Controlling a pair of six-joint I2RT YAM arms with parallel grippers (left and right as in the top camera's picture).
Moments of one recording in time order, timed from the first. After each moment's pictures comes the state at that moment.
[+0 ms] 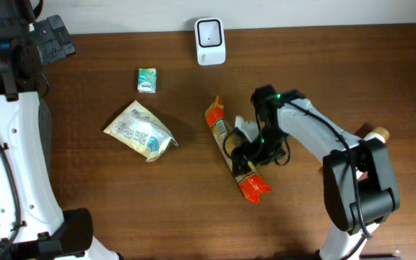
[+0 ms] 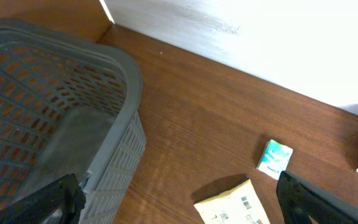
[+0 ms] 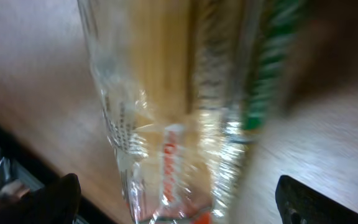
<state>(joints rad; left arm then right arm) 0.08 1.80 2.37 -1.35 -0.33 -0.24 0.33 1.93 1.31 -1.13 -0.45 -0.24</state>
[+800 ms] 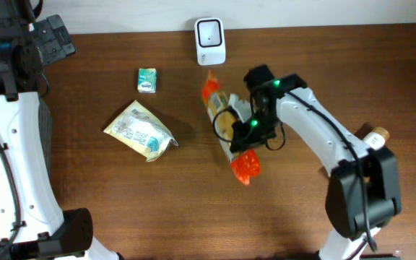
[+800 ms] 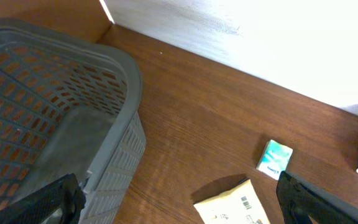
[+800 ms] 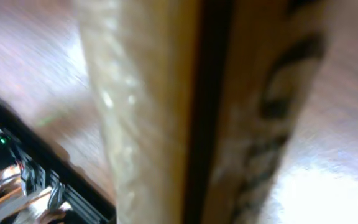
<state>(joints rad) 0.08 1.80 2.37 -1.35 -0.33 -0.24 0.36 1.88 1.55 -1.18 -0.47 -0.08</state>
